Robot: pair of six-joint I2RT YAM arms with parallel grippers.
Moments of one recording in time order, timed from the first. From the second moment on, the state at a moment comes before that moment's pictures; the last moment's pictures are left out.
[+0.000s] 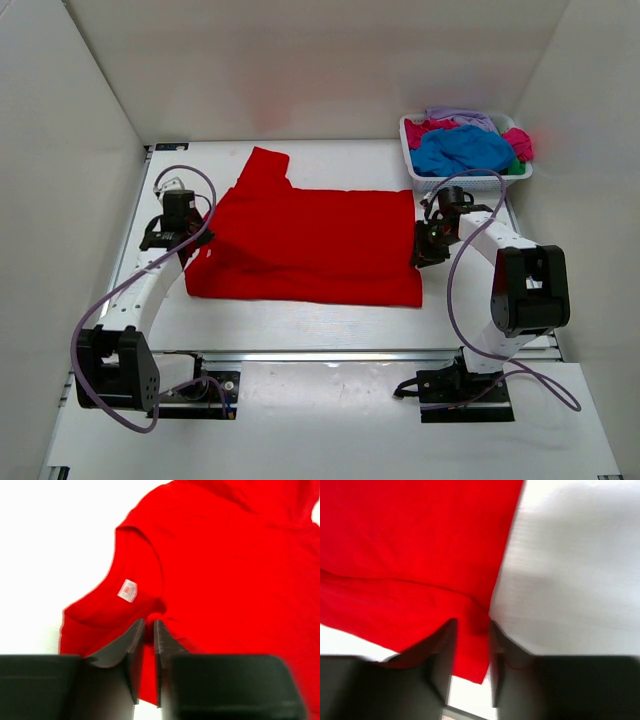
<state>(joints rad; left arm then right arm) -0.05 1.22 0.88 -0.40 -0.21 -0.48 0.07 1.64 1.03 -0.64 -0.30 0.08</state>
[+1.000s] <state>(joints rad) -0.12 0.78 0.62 -0.58 -0.12 -0.58 0.35 1.46 1.05 -0.60 -0.18 0.11</state>
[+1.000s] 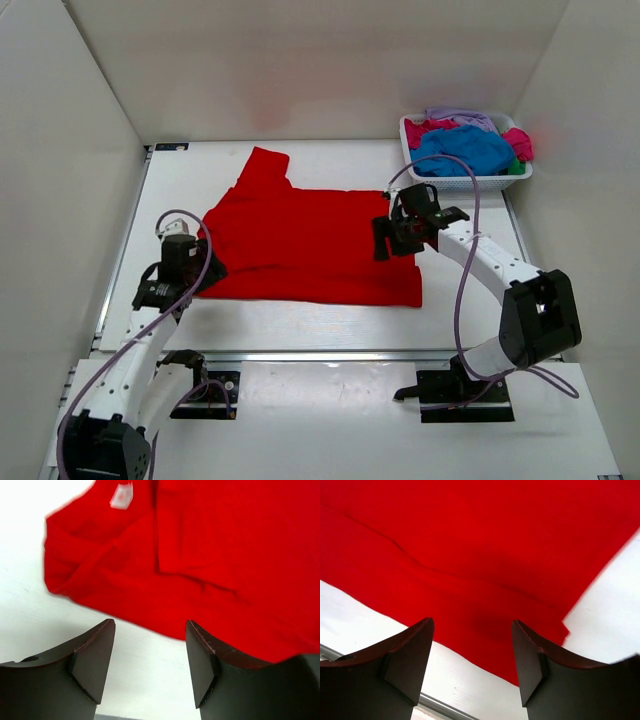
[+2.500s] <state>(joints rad) -0.22 1.39 0.68 -0.56 -0.32 -0.43 0.53 1.46 0.75 -0.36 -0.02 0.46</state>
